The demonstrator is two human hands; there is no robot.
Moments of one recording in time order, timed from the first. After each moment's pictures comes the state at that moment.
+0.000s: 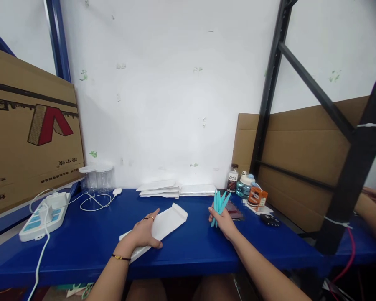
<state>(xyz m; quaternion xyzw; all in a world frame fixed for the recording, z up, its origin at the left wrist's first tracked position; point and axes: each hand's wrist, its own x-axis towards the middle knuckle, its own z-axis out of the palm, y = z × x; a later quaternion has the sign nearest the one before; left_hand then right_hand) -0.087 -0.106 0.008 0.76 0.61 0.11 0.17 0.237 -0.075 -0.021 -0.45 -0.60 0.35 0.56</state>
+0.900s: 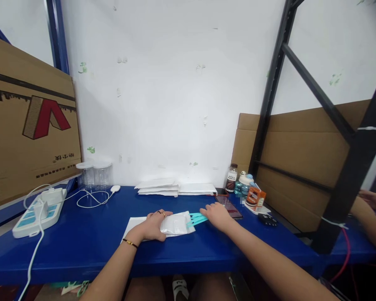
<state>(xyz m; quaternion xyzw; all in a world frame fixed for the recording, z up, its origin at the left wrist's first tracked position) -0.063 -0.094 0.016 0.85 0.49 0.11 0.18 0.226 -0.073 0.021 -0.47 -0.86 -0.22 -0.03</state>
